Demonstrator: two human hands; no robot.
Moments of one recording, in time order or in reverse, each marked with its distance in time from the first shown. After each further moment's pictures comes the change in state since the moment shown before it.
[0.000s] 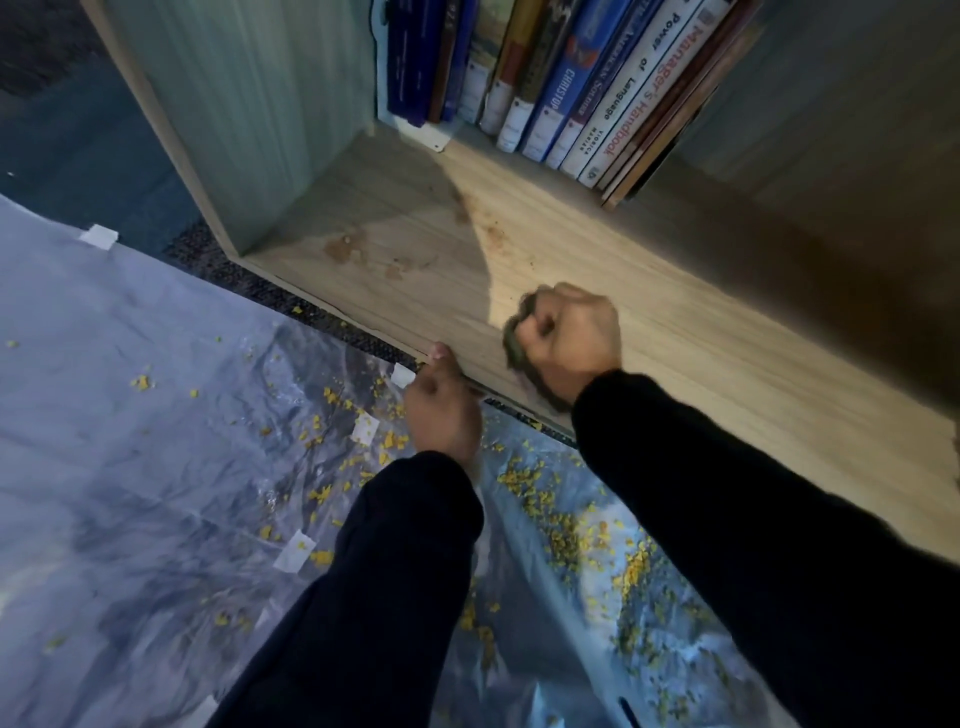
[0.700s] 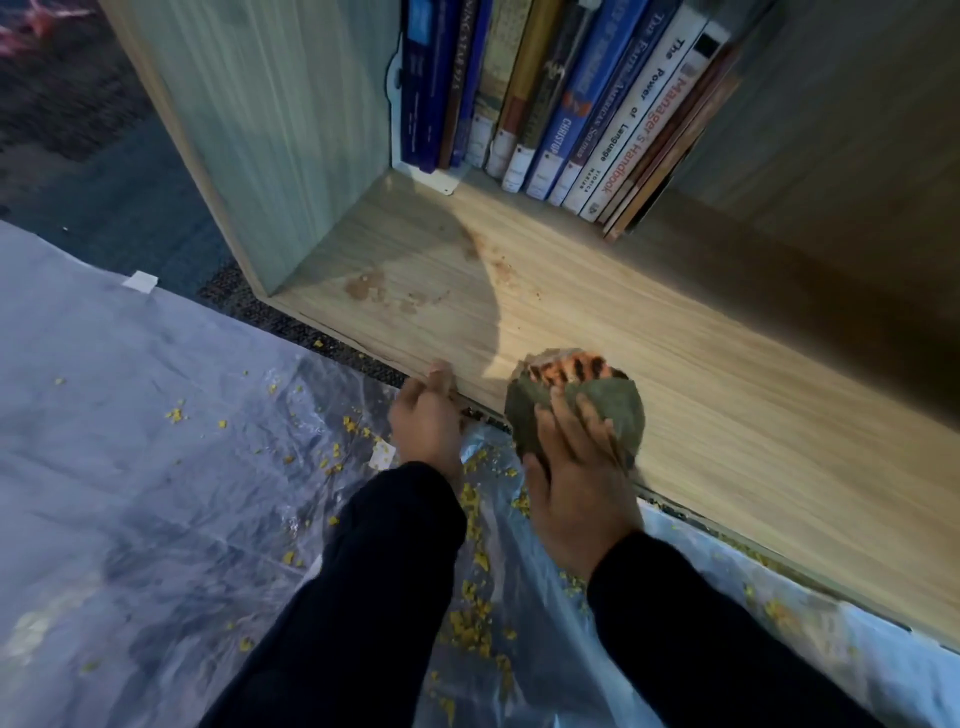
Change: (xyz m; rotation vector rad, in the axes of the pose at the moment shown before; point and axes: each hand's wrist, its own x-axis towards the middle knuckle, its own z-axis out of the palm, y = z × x) left_hand 0.009 0.030 -0.017 -0.126 0.013 -0.117; right_hand -0.115 -0.030 -0.009 -0.154 -0.248 0.101
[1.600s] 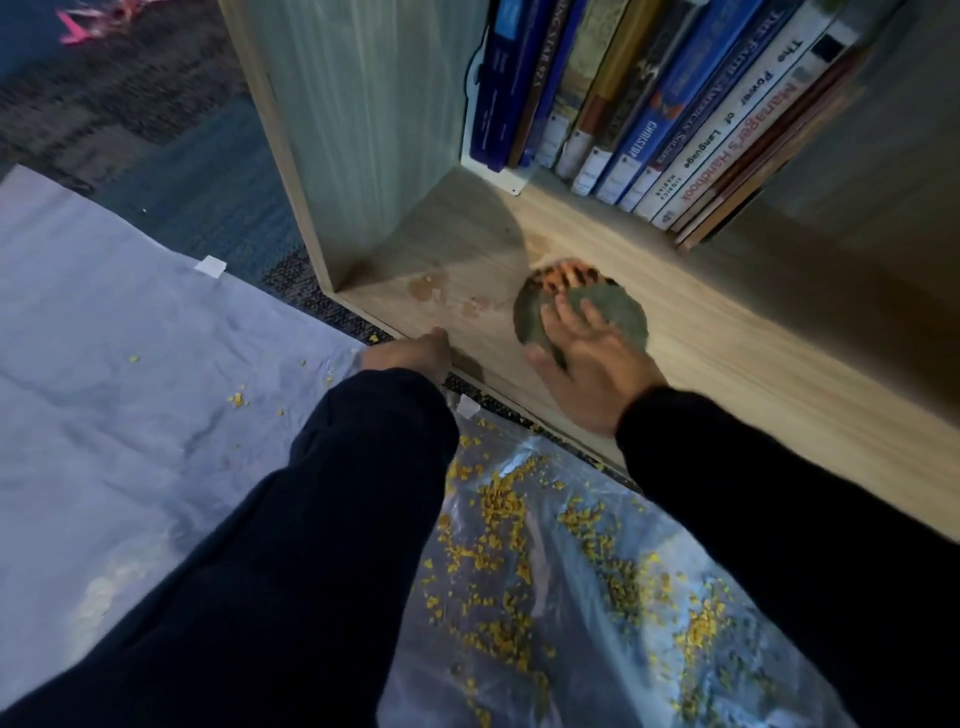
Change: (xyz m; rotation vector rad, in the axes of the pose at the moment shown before) left_hand 0.038 0.098 -0.021 0.544 0.206 -0.118; right_hand 0.135 -0.034 -0.036 -0.117 -0.360 -0.127
